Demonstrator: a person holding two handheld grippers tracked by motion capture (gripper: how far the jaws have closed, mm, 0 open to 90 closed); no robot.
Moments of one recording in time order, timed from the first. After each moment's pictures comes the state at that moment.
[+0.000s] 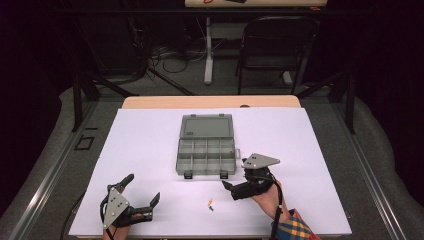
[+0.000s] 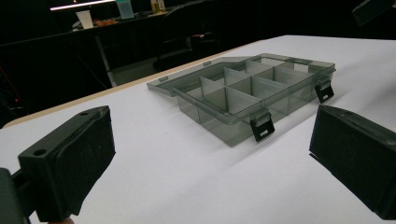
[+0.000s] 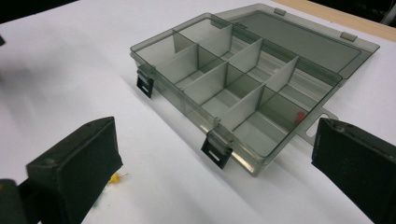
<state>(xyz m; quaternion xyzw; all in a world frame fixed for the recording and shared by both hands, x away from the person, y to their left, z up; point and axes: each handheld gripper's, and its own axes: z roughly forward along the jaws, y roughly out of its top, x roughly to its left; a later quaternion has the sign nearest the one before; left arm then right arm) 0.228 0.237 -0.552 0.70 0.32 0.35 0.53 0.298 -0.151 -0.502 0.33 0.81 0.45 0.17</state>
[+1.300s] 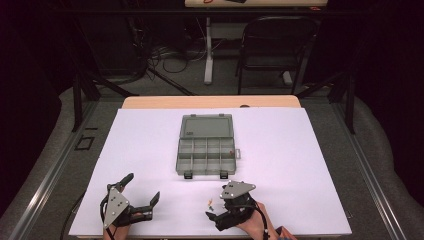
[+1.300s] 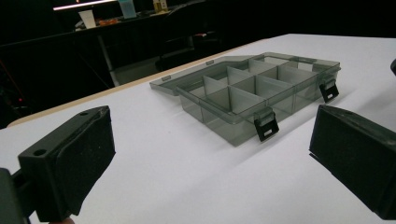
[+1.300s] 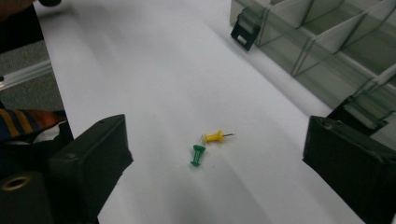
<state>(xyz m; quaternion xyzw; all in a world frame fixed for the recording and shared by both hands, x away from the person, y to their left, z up) 0.230 0.238 -0.552 0.70 0.33 0.35 0.53 0.248 -0.104 -0.534 0.27 0.86 0.42 0.11</state>
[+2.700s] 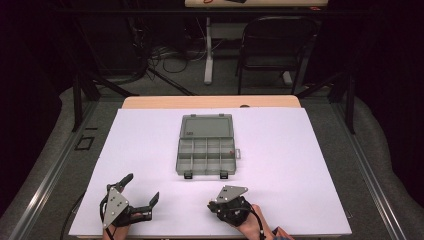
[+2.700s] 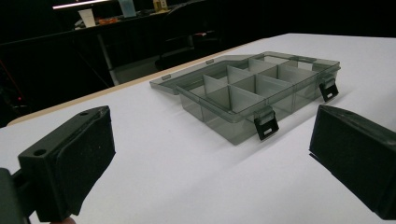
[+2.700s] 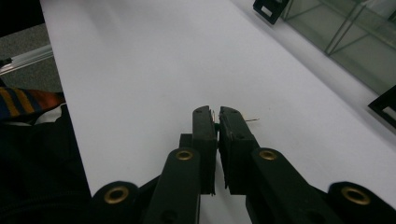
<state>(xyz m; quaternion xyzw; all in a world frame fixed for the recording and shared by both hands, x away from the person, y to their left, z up) 0.229 0.238 -0.552 0.70 0.33 0.35 0.53 0.248 -0.094 -0.554 0.26 0.87 0.40 0.09</state>
